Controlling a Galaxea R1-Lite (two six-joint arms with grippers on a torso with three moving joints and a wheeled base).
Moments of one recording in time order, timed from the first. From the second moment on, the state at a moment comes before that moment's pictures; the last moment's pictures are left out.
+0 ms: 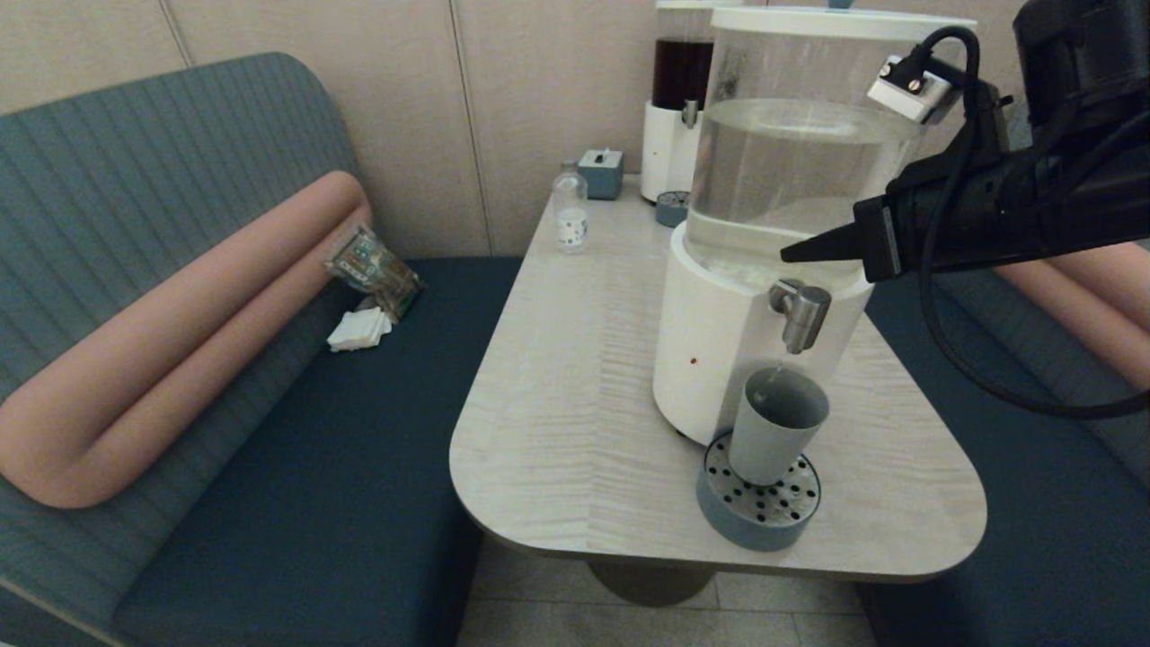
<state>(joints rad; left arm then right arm) 0.03 0.00 0.00 0.05 -0.05 0.13 0.32 1.70 -1.69 0.45 0.34 -0.09</state>
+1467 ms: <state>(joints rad) 0.03 0.00 0.00 0.05 -0.05 0.13 -0.03 0.60 -0.96 0.59 0.14 -0.06</state>
